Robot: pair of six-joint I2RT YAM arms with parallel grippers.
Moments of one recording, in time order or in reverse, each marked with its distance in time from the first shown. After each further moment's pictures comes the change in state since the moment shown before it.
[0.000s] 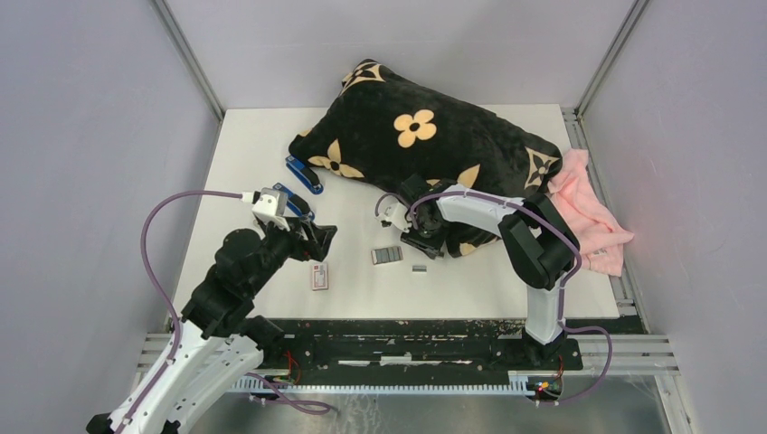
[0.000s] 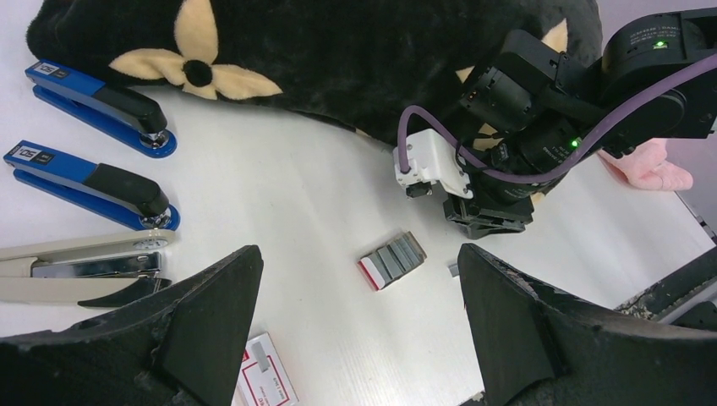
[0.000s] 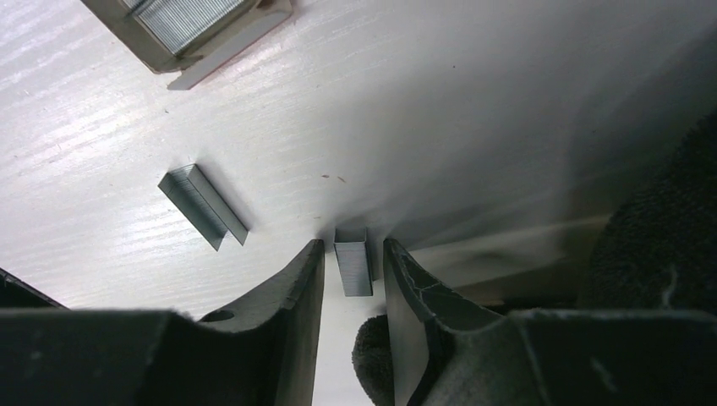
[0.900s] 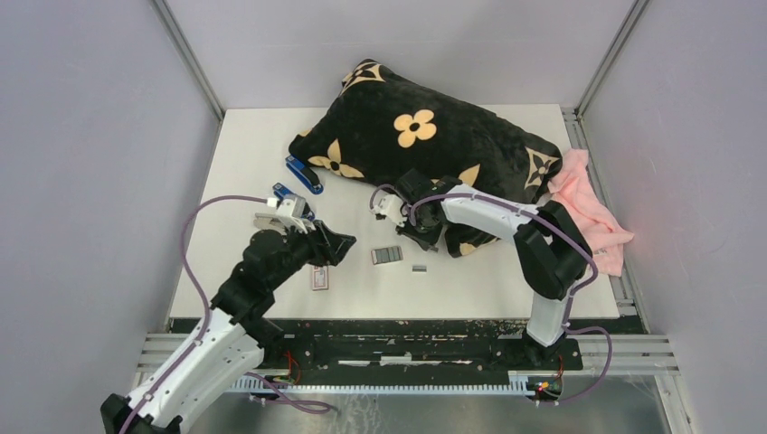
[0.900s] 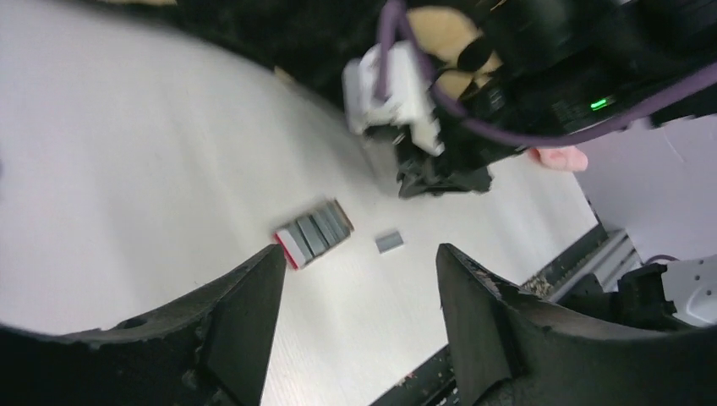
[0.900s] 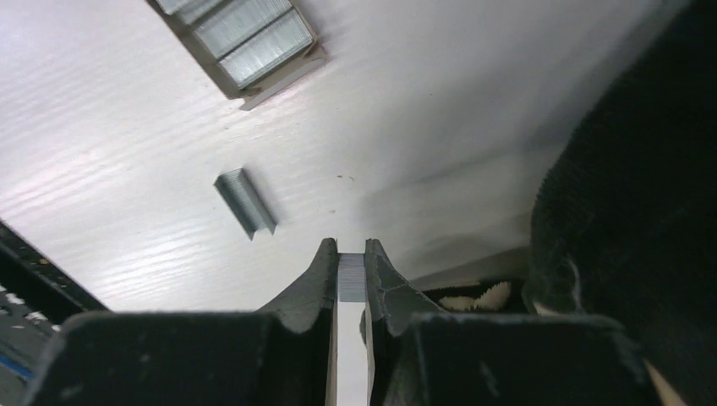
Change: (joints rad) left arm 0.023 0.055 -0.153 0.189 0.174 -0.192; right arm 0.034 -0.052 0.027 0.006 0.021 0.009
